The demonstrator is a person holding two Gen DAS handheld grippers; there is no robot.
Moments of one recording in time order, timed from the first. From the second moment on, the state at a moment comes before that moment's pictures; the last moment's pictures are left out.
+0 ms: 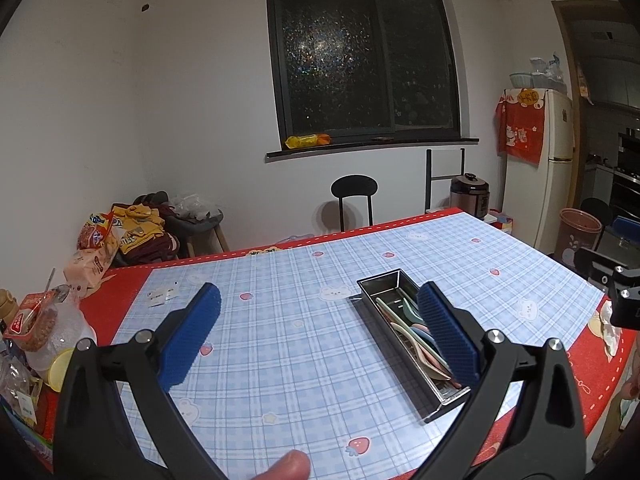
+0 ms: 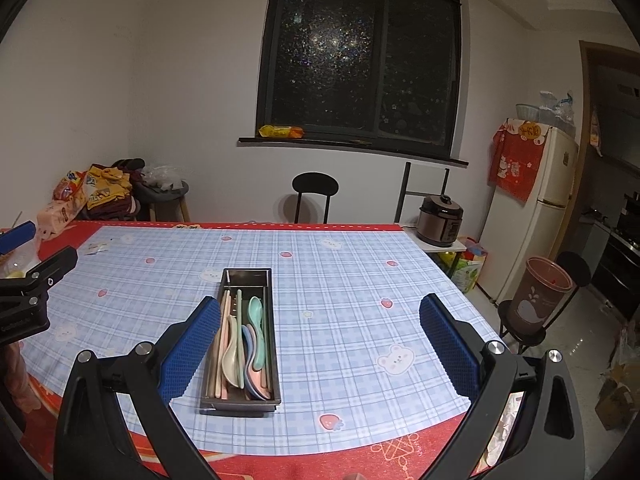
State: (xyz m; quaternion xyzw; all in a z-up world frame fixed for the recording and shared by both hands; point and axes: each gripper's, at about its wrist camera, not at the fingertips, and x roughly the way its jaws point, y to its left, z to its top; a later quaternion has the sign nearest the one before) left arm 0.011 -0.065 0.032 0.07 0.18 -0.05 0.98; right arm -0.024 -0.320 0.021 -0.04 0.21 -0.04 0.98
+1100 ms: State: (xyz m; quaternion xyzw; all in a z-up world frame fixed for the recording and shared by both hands) left arm 0.020 -0.078 0.021 0.07 0.19 -0.07 0.98; right arm -0.019 -0.329 0.015 -0.05 0.21 -0.09 0.97
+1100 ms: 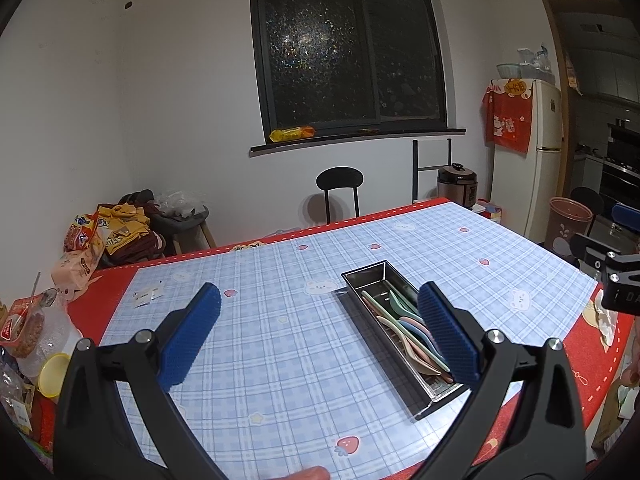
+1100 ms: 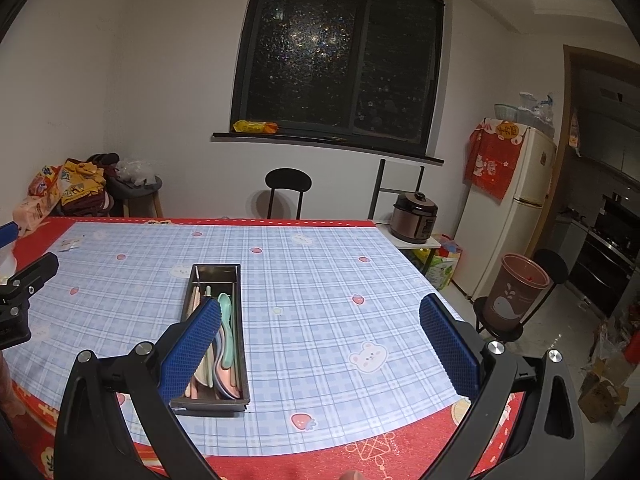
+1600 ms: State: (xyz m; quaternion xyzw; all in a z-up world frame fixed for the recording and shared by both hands) left arm 0.022 -0.080 0.018 0.08 0.20 -0.08 0.97; right arm -0.020 -0.334 0.013 -0.04 0.22 -0.10 0.97
